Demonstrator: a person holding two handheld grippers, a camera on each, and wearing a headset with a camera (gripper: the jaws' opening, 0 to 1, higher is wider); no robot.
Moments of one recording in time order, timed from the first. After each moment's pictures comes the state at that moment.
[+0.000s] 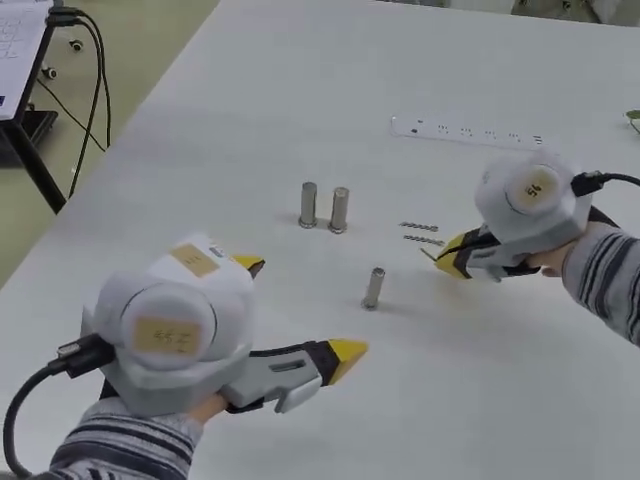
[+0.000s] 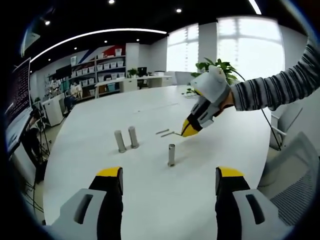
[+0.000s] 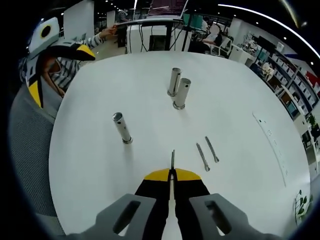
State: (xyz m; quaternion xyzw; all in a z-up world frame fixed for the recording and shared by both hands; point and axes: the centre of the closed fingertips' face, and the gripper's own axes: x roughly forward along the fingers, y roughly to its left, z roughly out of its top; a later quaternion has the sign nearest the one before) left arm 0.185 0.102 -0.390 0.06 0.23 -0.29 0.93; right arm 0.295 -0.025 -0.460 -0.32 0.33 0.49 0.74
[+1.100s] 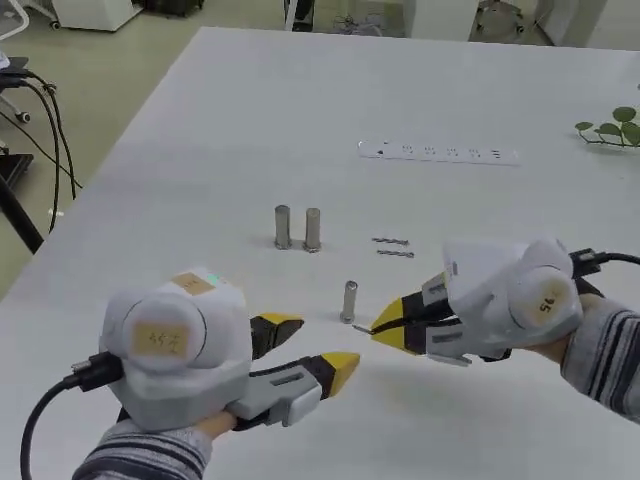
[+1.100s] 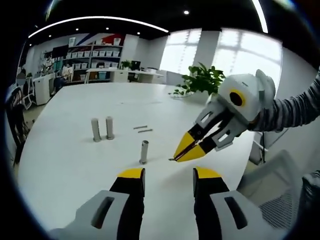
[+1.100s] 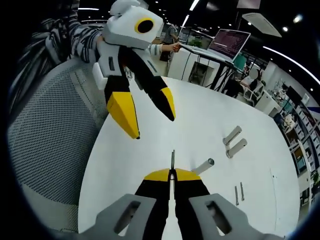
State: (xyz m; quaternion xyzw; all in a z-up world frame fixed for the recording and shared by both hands) left arm 0.166 0.066 -0.396 -0.04 0.26 -0.35 0.90; right arm 0.181 0.033 -0.422 -0.37 0.18 0.62 0.67
